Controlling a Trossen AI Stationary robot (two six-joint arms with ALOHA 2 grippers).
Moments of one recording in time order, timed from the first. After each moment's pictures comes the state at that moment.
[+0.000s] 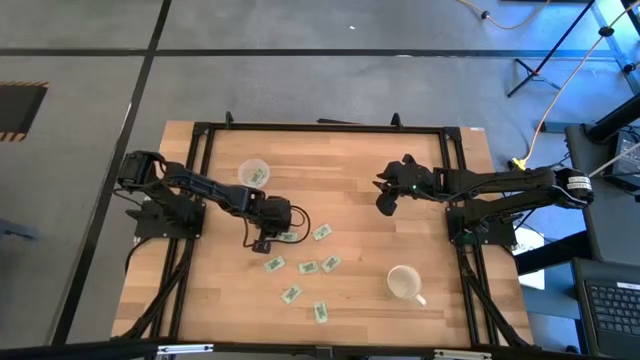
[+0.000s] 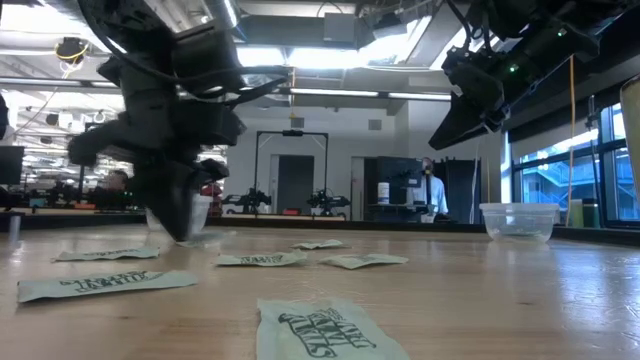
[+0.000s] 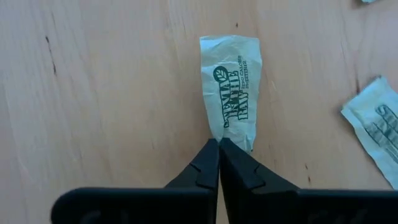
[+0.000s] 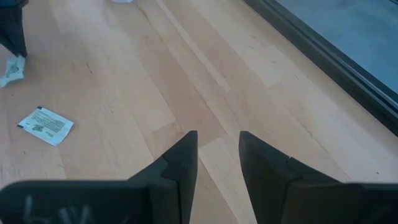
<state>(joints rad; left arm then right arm) -0.04 1.56 0.70 -0.34 0.08 0.11 -0.13 1.08 0.59 -0.19 0.35 0.23</state>
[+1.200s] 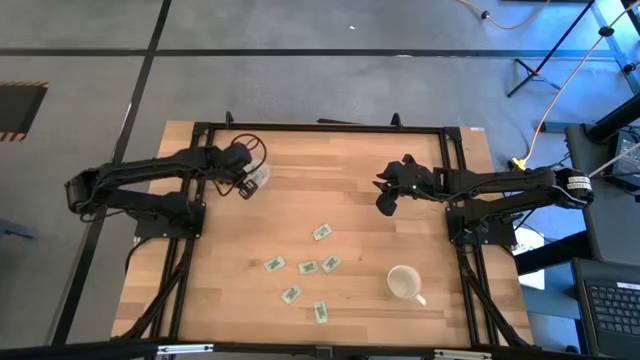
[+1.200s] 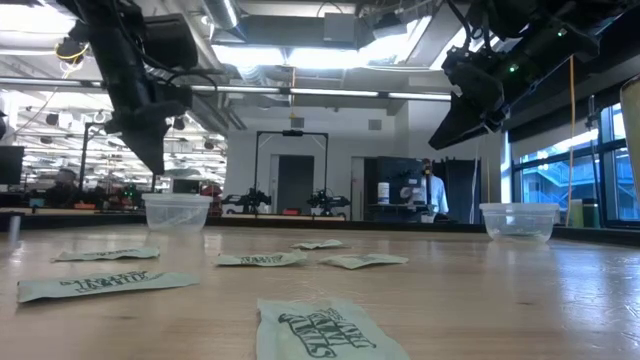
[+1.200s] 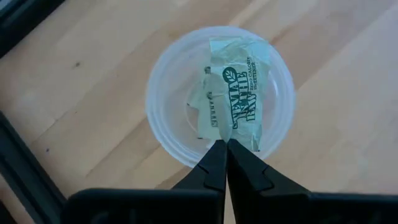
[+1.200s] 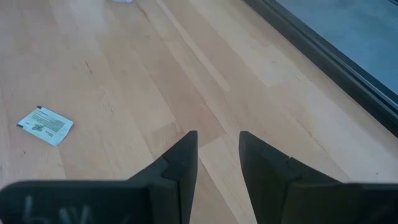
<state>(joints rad) 0.46 1.04 0.66 -0.77 -0.21 -0.35 -0.13 1.08 0.59 -0.19 0.35 0.23</state>
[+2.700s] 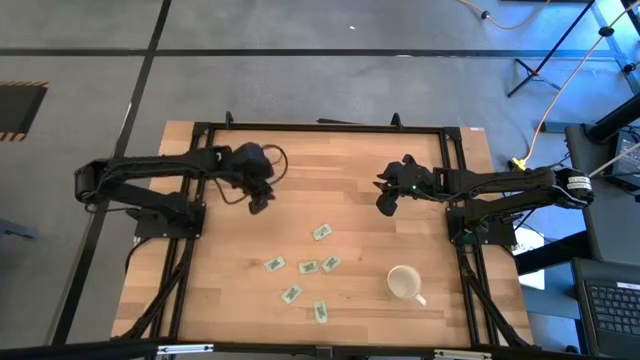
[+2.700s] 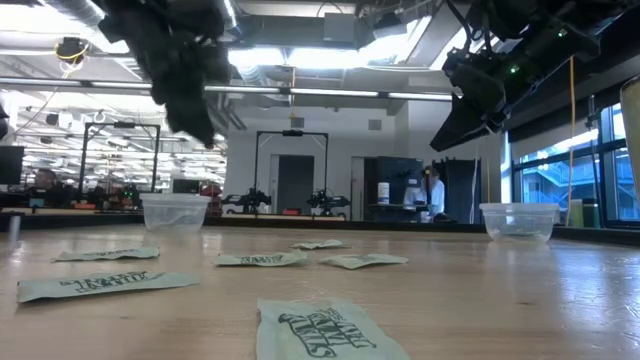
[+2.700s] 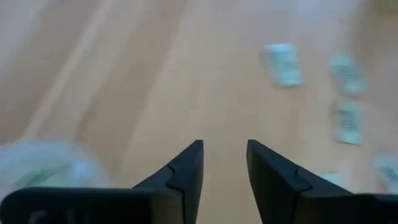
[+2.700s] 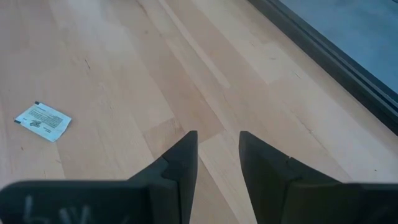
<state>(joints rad) 0.33 1.14 0.77 -0.57 0.22 -0.14 -0.13 1.08 0.59 -0.21 0.35 0.23</state>
